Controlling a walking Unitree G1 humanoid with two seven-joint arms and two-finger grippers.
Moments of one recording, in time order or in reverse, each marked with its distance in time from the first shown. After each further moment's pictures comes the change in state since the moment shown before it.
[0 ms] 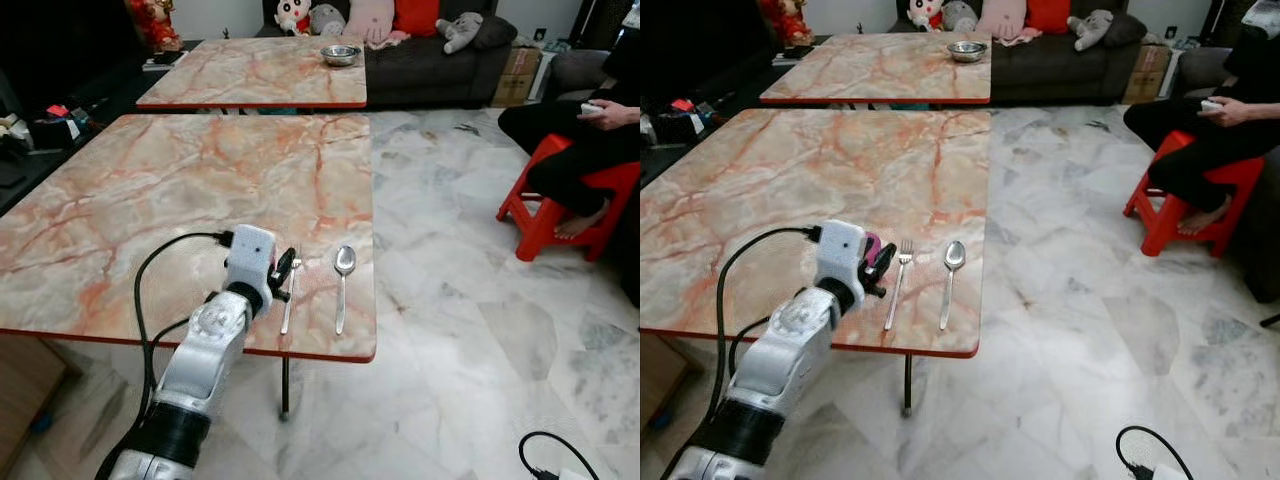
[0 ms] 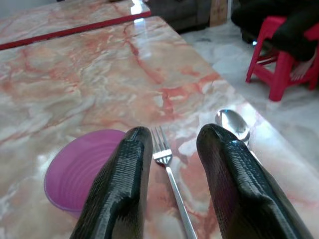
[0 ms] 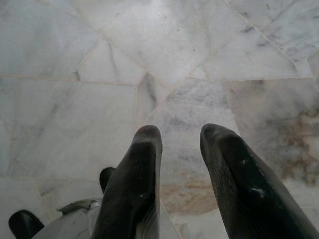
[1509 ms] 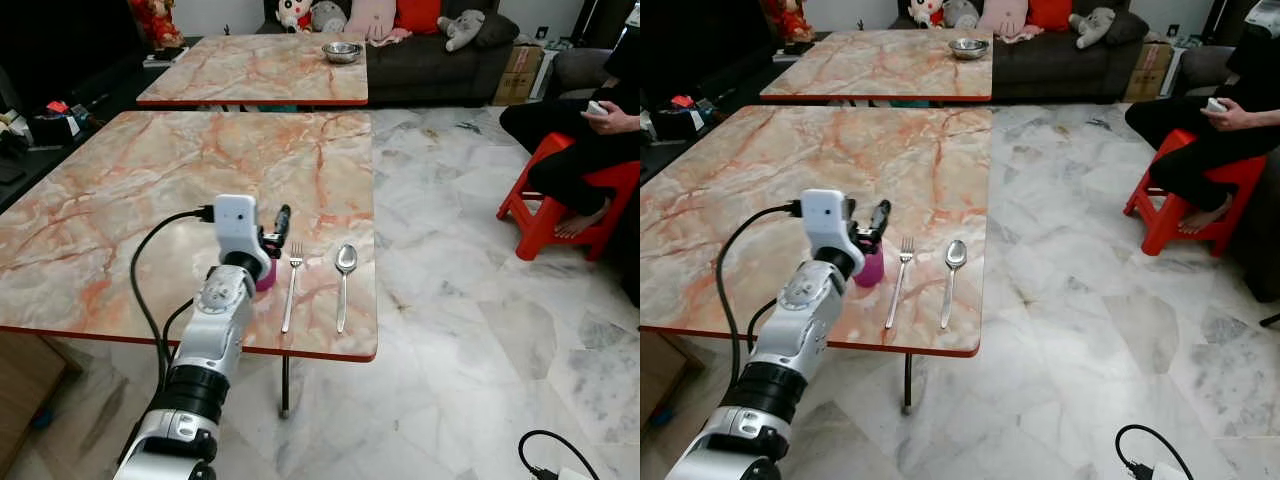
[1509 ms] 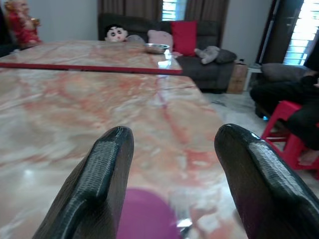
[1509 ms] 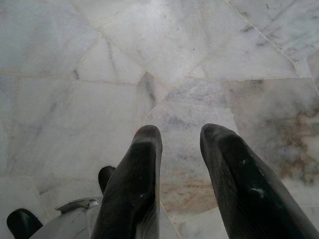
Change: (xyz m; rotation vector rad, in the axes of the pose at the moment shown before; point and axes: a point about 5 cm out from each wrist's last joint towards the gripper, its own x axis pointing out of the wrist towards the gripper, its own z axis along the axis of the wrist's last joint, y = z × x) left arm 0.012 0.032 0.012 -0.207 -0.237 0.155; right arm 0.000 0.001 0.001 0.000 -0.002 0.002
